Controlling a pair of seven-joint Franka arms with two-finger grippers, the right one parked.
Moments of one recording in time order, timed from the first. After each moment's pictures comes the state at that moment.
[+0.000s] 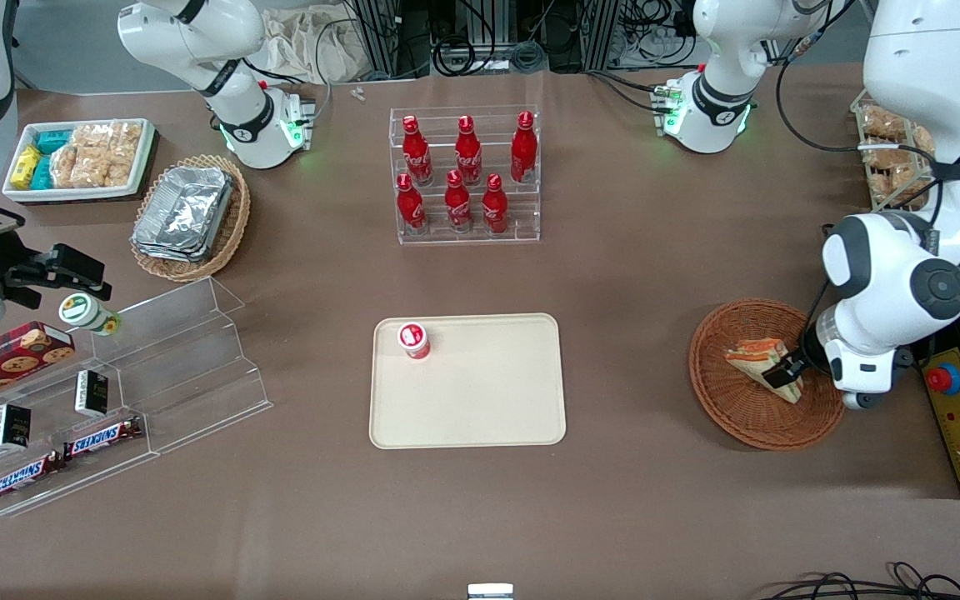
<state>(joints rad) 0.04 0.36 -0.03 -2.01 -0.04 2.39 -0.67</state>
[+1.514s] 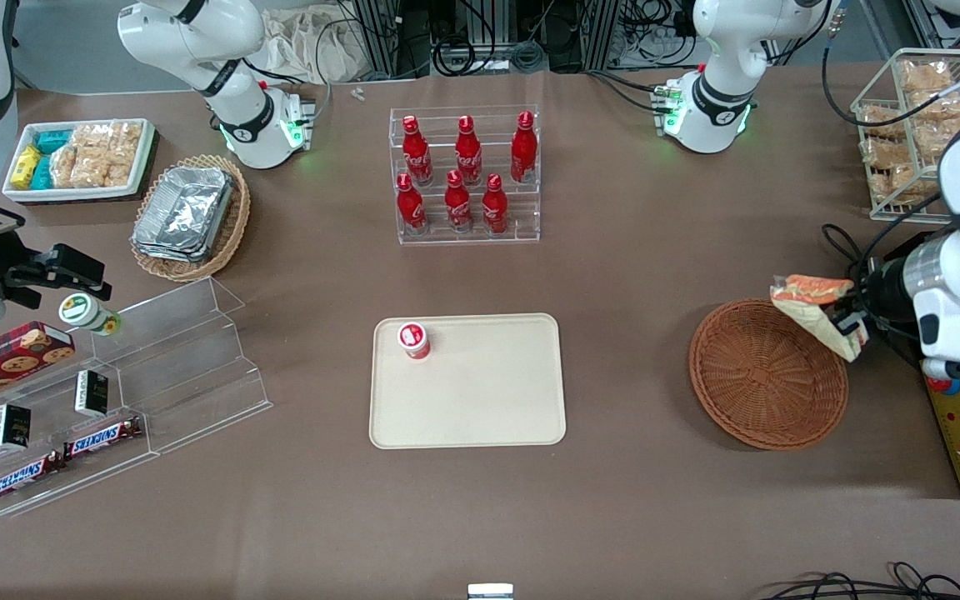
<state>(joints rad) 0.03 0.24 -0.09 -1.49 -0.04 1.57 -0.69</state>
